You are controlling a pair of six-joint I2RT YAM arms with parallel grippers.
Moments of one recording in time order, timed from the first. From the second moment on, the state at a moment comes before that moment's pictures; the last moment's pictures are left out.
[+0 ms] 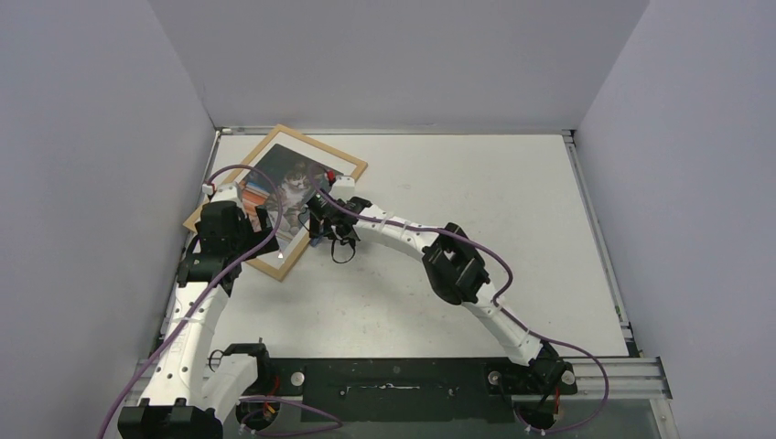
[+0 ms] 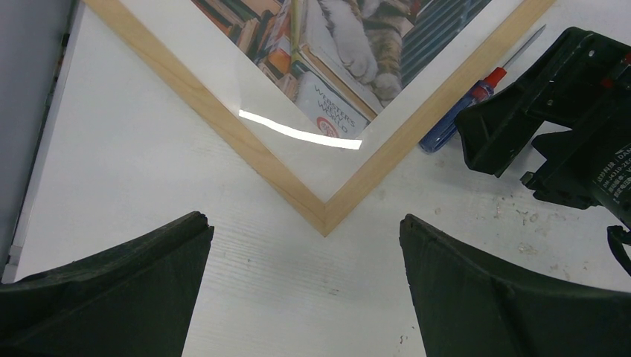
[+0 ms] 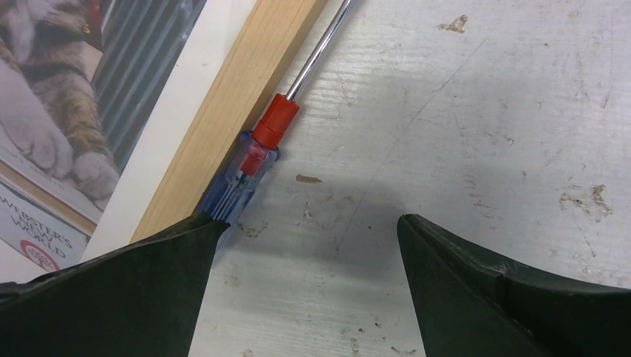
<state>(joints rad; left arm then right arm) -0.01 0.90 0.82 -0.63 -0.17 -0.25 0.96 2.47 2.16 -0.67 0.39 0.81</state>
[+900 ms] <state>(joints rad) -0.01 0.90 0.82 -0.63 -0.17 -0.25 1.00 2.46 2.11 -0.58 0.37 0.80</state>
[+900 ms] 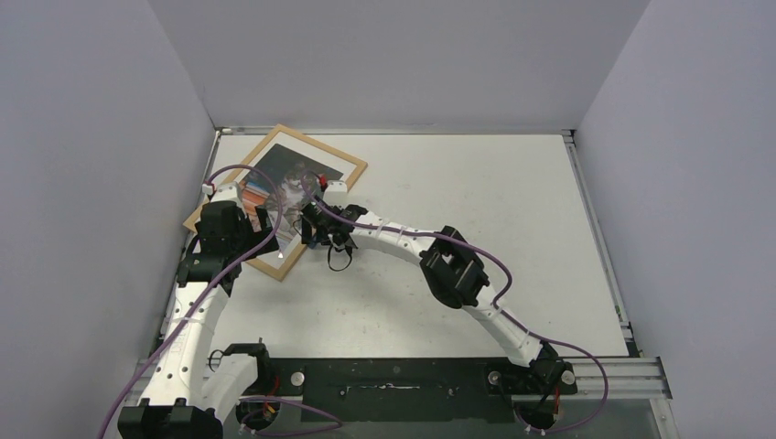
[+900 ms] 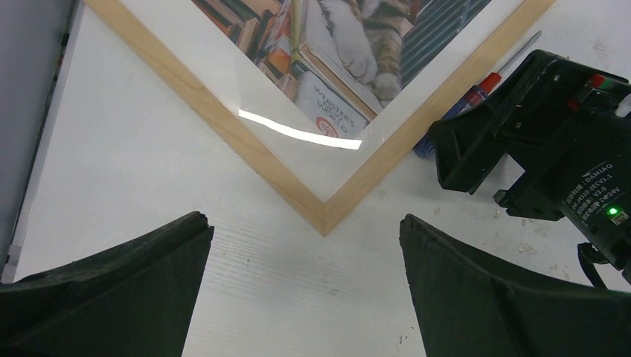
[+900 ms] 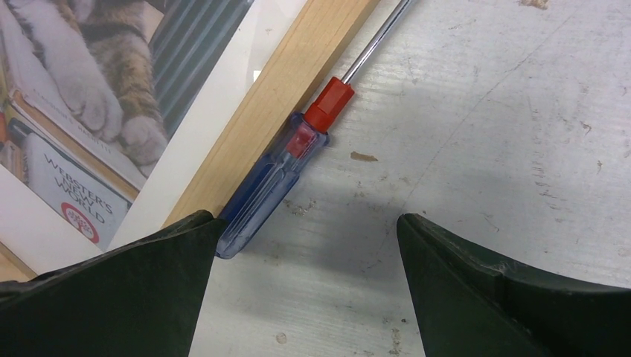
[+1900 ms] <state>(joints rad) -0.01 0.90 0.82 -0.63 -0.16 -0.25 1.00 2.46 2.09 -0.61 0.48 0.83</state>
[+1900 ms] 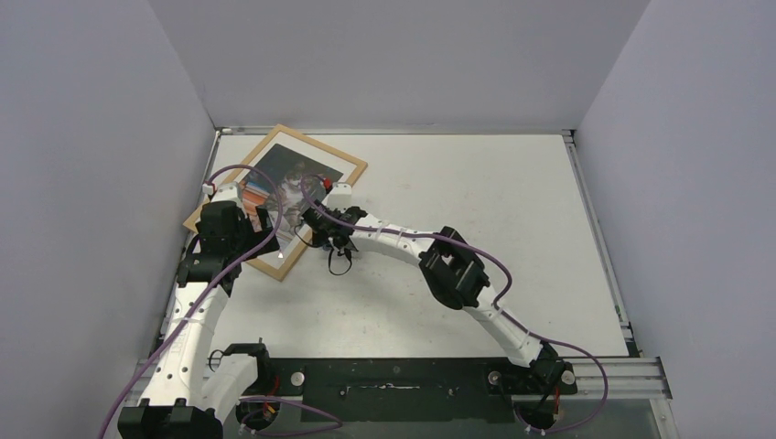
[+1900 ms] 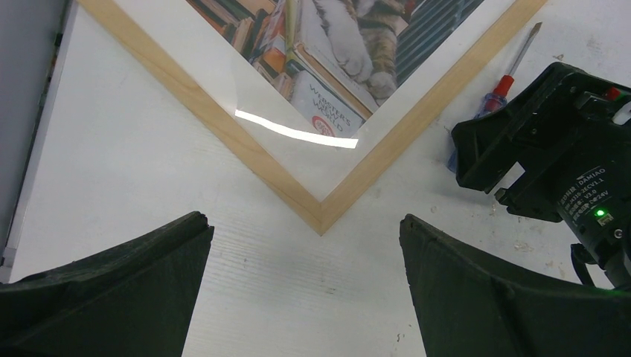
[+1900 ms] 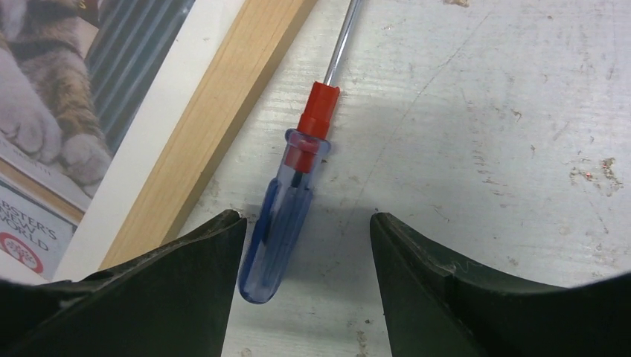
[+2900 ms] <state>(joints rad) -0.01 0.90 0.82 -0.63 -0.15 -0.26 0.92 2.28 1.80 -0.61 0.46 0.72</state>
